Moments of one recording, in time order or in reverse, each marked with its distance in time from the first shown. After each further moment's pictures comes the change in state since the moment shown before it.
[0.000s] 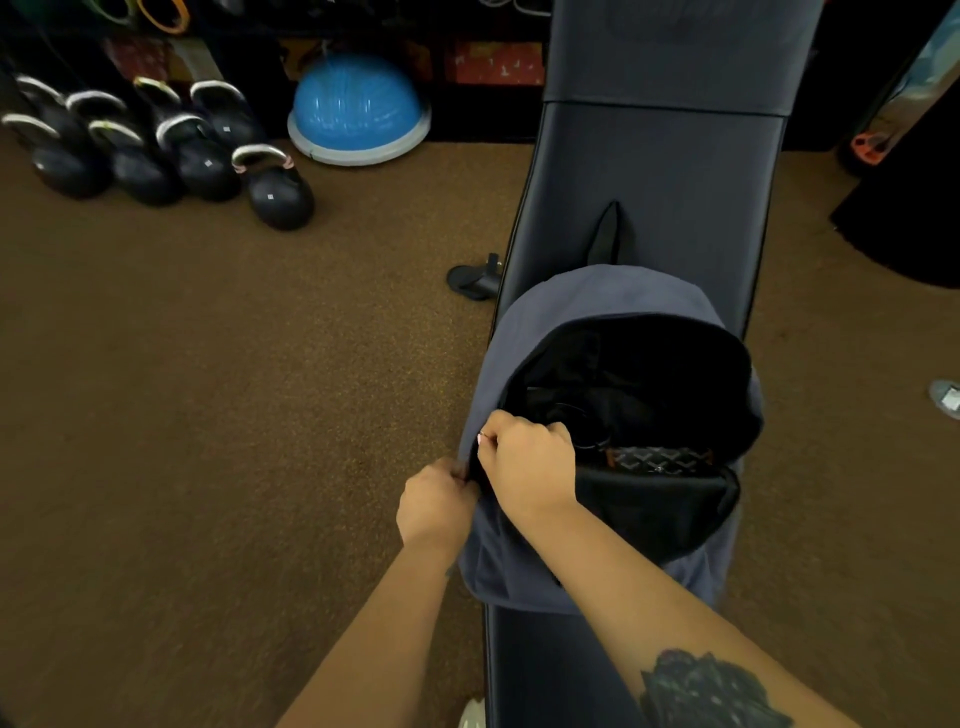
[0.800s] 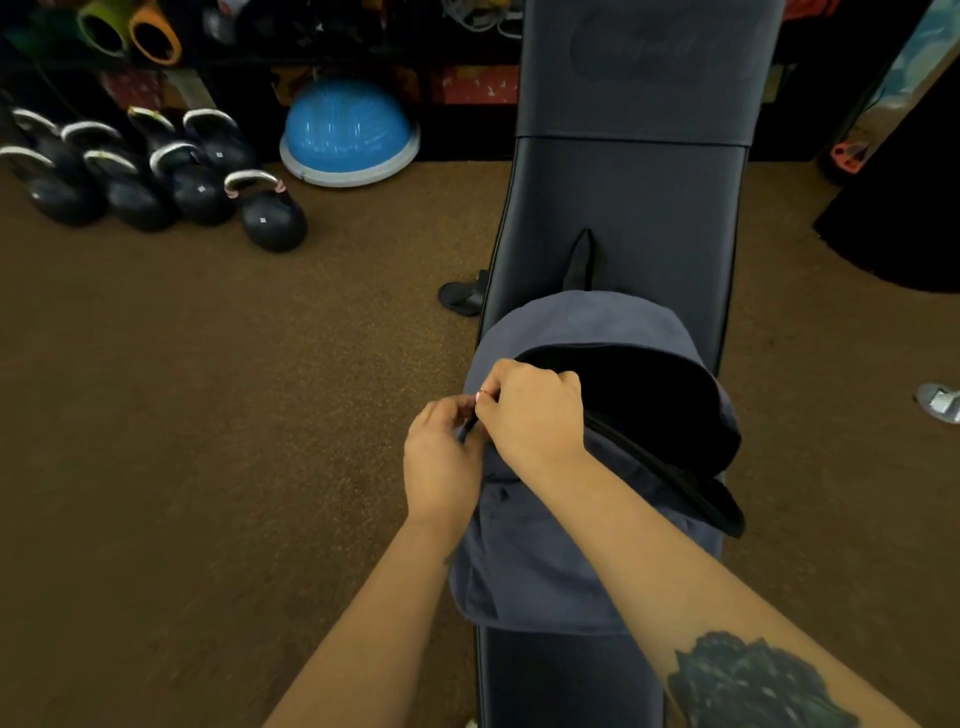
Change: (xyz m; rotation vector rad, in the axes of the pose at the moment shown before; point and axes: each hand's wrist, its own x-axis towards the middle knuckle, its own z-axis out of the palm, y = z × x) left_hand -0.006 0.072 -0.030 -0.227 0.265 0.415; right_hand 0.044 -0.003 -0.078 0.057 -0.029 0.071
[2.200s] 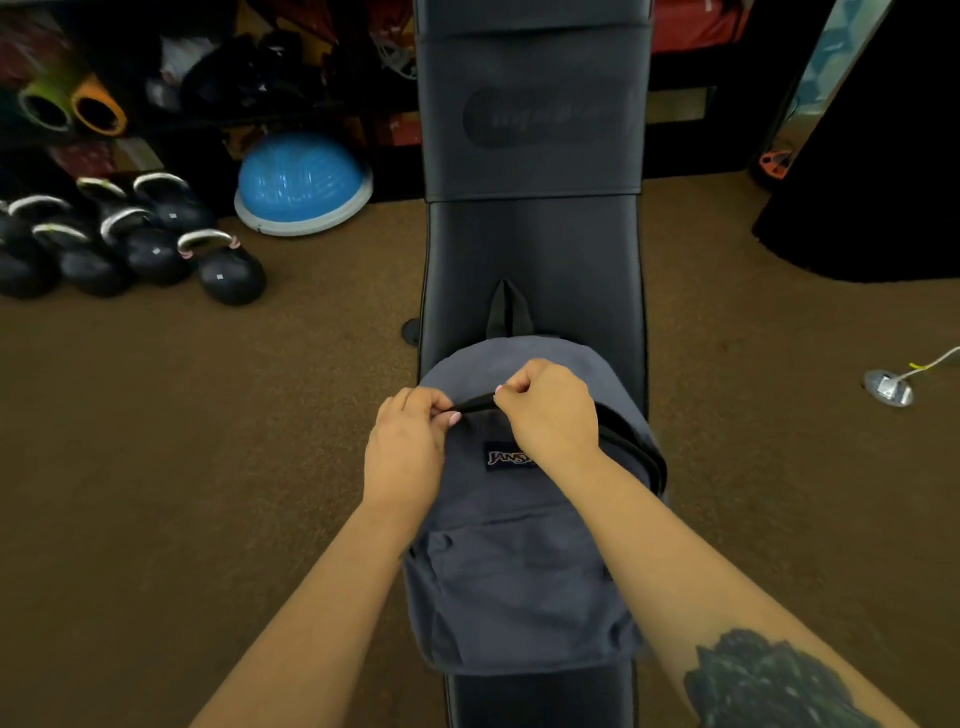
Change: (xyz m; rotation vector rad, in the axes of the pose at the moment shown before) left_hand 0.043 0.058 0.010 0.284 -0.099 0.231; right_hand 0.020 0.061 -0.064 0.438 0.023 0.374
